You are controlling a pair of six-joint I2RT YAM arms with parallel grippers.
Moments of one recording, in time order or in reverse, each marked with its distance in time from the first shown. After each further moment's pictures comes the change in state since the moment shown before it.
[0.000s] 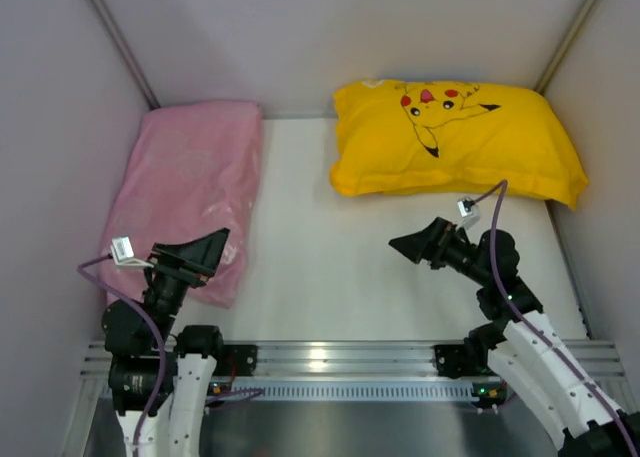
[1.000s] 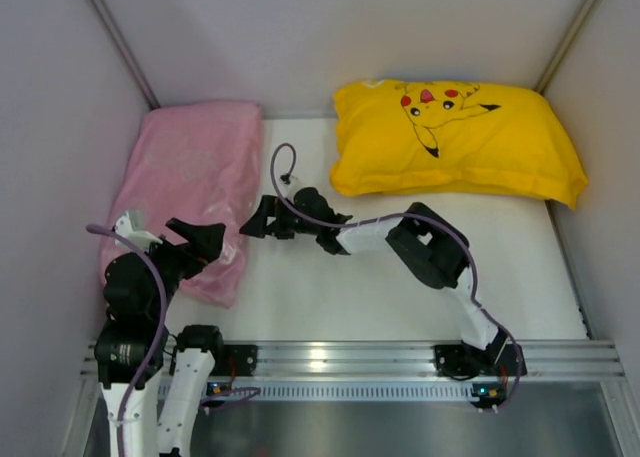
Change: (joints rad) left arm 0.001 0.269 0.182 -0.325 -0.180 0.372; right arm 0.612 1.643 0.944 0.640 0.183 0.128
